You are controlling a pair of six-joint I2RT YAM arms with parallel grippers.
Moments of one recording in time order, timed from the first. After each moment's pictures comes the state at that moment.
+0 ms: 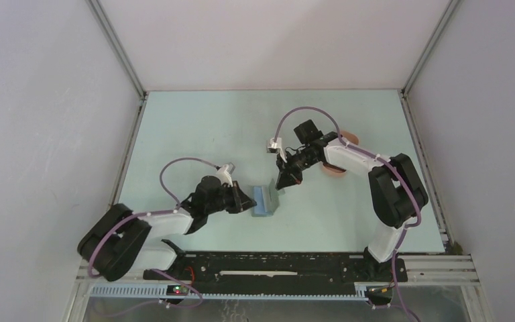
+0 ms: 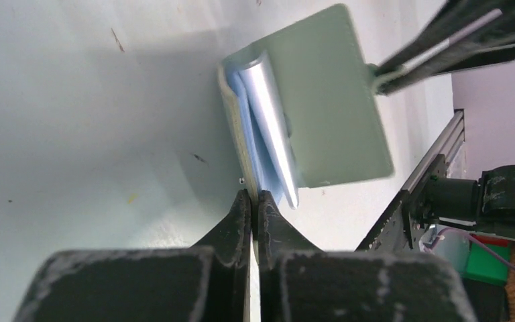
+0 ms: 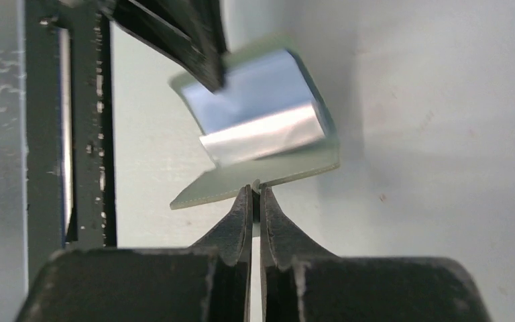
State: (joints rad) left arm -0.61 1.33 0.25 0.56 0.32 -0.77; right arm 0.53 1.79 1.22 -0.58 -0.93 -0.63
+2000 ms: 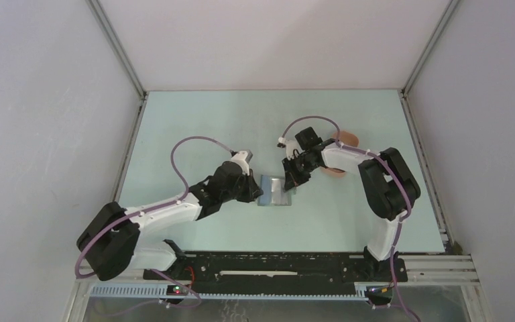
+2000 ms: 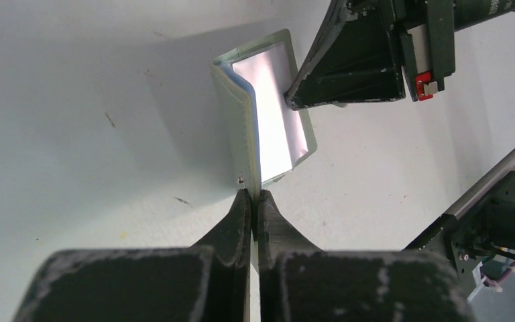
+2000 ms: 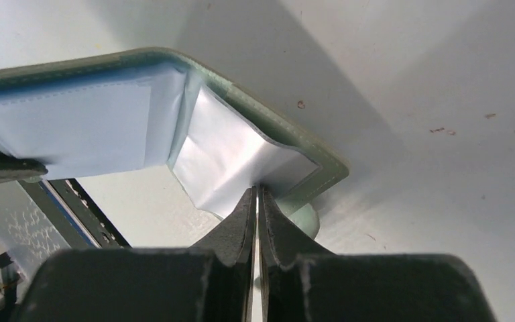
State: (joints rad) left arm -0.79 1.26 0.62 0.02 0.02 -0.59; right arm 0.51 1.84 1.14 -0.45 -0.56 0.04
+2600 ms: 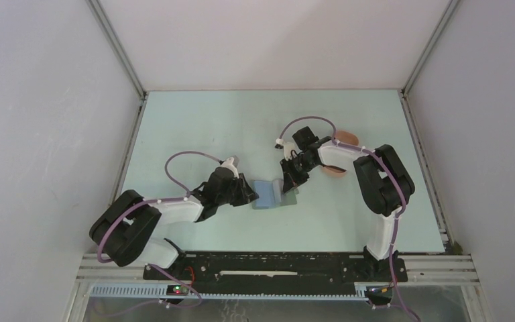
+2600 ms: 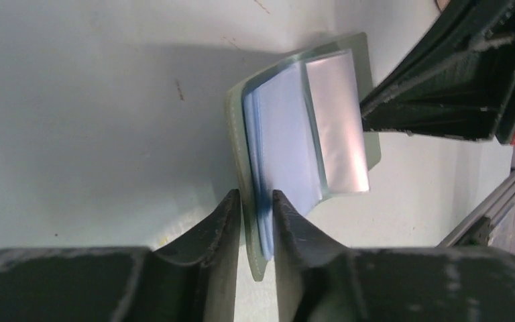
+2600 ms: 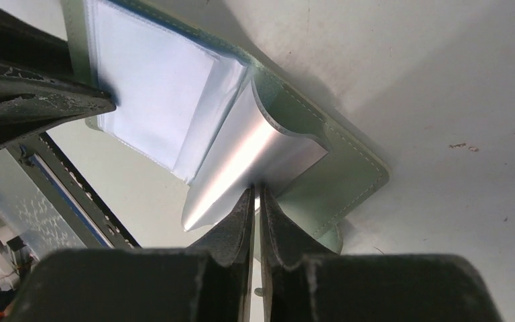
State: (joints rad) left arm -0.65 1.41 0.43 0.33 0.13 -0.80; right arm 0.51 1.92 1.20 -0.51 -0.59 0.02
